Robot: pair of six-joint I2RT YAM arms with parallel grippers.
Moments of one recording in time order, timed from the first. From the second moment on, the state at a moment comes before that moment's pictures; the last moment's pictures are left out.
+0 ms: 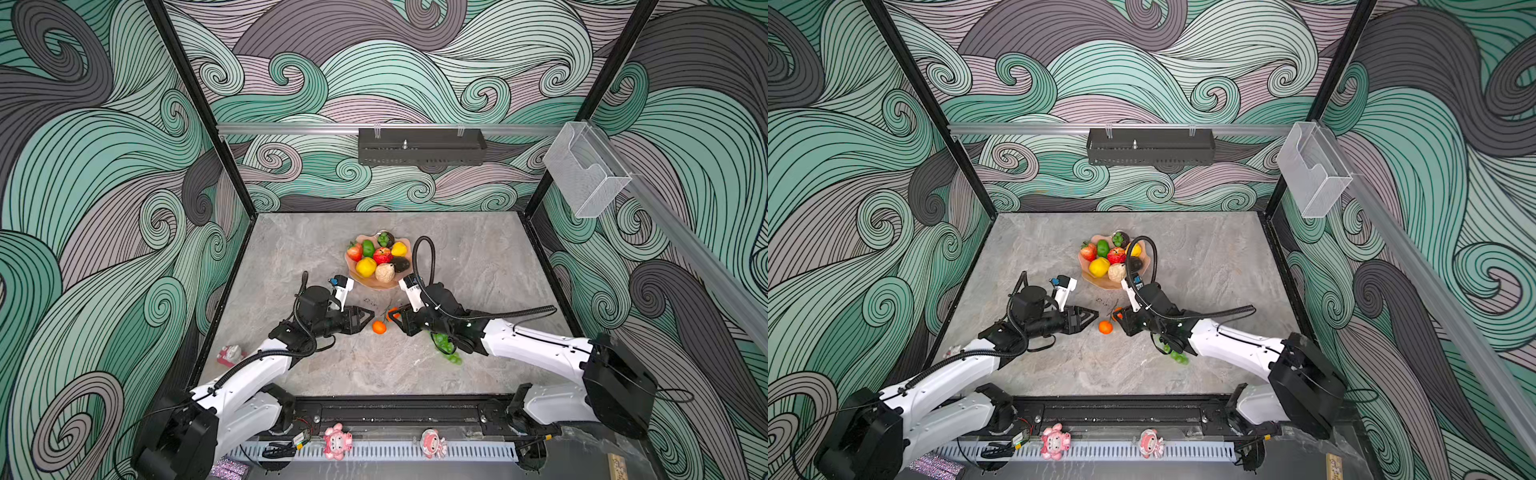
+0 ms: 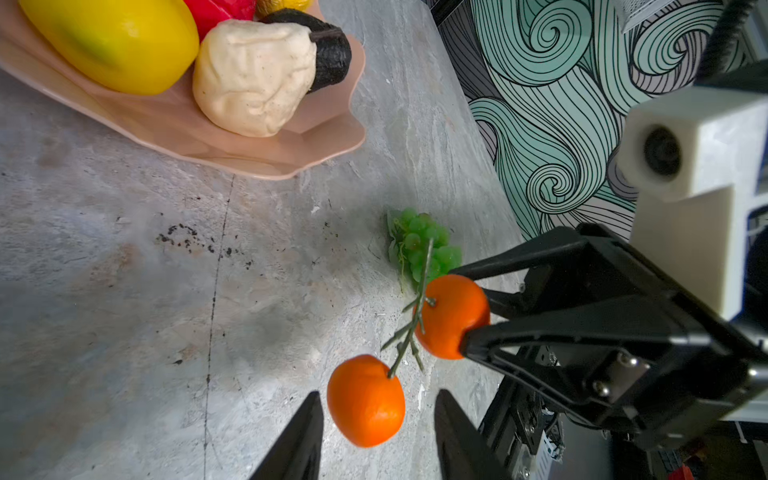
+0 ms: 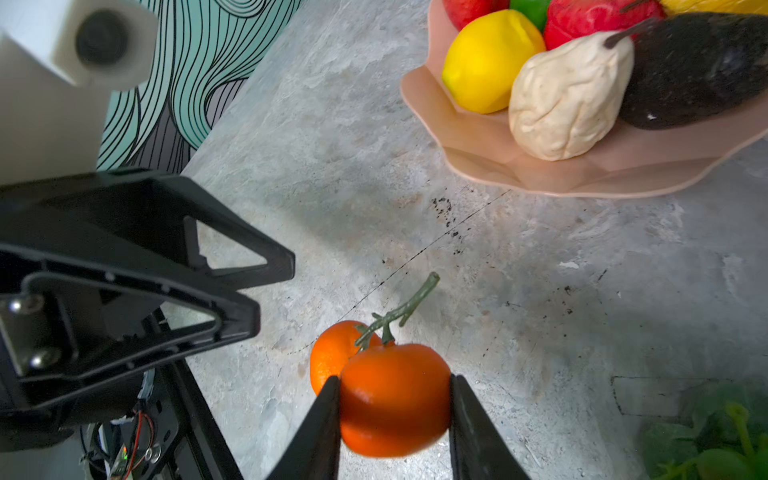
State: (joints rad) left arm -0.48 1.02 0.44 0.02 0.48 -0.55; right arm 0.90 1.36 0.72 0.01 -0.10 0.41
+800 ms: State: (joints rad) left arm -0.53 1.10 0.52 0.02 0.54 -0.59; right arm 1.02 1.33 0.69 0.09 -0.11 0.29
